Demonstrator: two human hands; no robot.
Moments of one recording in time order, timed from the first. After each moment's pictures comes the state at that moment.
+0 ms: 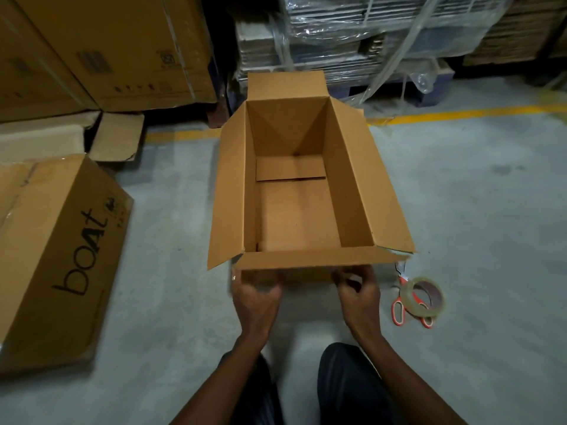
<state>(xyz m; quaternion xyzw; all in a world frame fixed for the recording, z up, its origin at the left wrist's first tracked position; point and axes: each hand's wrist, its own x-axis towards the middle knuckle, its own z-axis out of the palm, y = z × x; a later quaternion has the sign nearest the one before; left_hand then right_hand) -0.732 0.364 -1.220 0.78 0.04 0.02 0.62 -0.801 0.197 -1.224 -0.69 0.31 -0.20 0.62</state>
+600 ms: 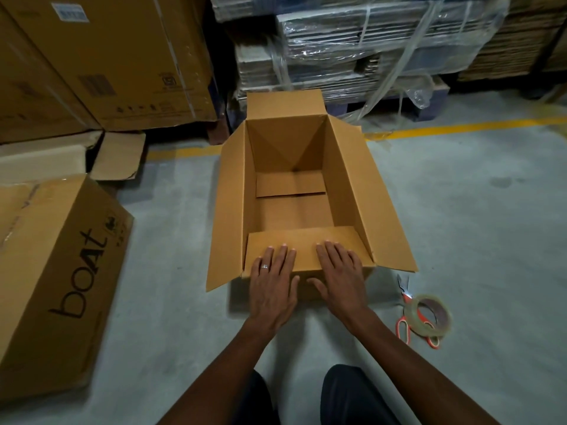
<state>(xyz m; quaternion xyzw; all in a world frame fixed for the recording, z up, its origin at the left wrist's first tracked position) -0.670 0.336 -1.244 0.95 -0.28 0.00 0.10 -0.725 0.167 -1.254 -0.99 0.10 -0.05 0.11</state>
